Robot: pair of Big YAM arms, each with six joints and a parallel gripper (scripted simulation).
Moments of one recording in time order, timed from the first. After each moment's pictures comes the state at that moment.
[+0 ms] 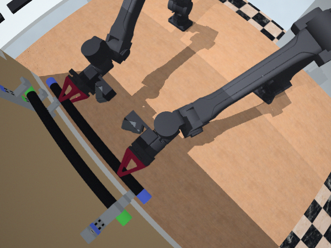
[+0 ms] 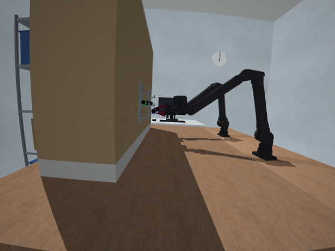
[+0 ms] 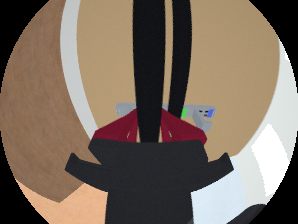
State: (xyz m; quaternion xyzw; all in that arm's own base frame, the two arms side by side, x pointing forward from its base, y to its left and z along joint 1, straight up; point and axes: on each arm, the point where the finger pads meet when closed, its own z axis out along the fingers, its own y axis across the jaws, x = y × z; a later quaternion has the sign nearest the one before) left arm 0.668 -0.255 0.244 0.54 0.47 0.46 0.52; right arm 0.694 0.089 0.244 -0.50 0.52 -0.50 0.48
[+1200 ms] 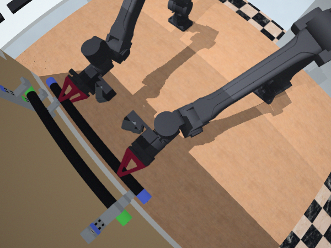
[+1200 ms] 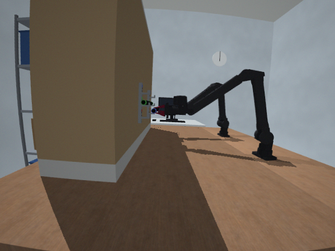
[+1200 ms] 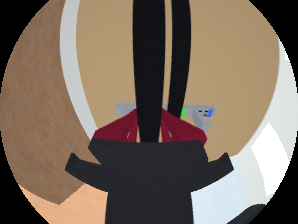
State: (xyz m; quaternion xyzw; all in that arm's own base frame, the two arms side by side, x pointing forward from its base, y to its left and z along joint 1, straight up) left arm 0.668 -0.255 0.245 0.54 0.47 0.46 0.52; right arm 0.694 0.089 0.245 -0.50 0.52 -0.50 0.48
